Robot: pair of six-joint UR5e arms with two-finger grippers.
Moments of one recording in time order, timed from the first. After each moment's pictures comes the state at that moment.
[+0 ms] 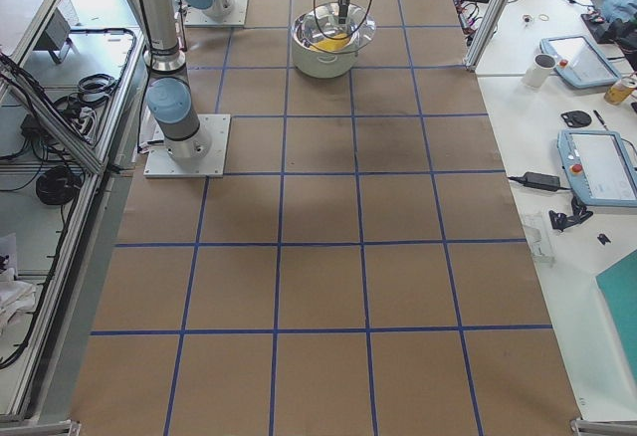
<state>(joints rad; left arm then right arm) -1.65 -1.71 -1.60 -1.40 1.53 -0.19 1.86 -1.38 1.53 -1.75 -1.49 0.38</state>
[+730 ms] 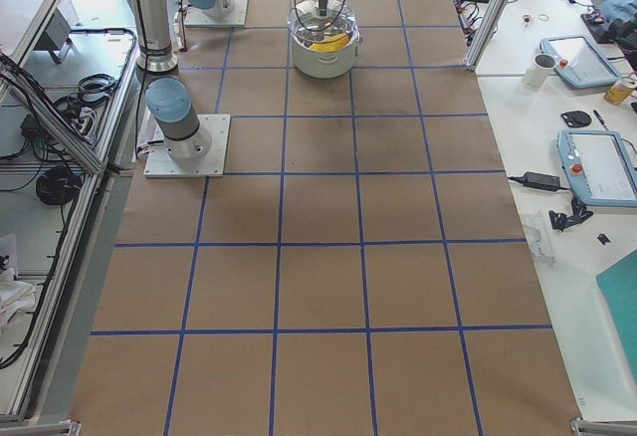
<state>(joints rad) -1.59 -1.70 -1.59 -1.40 1.53 -0.08 2.06 -1.32 1.56 -1.84 -1.51 0.64</state>
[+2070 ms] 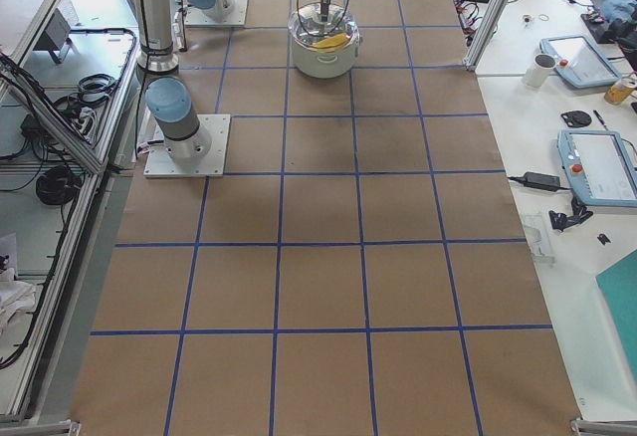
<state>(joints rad) -1.59 -1.56 -1.58 -1.55 1.60 -0.03 2.06 -1.29 1.58 -1.88 -1.51 0.61</state>
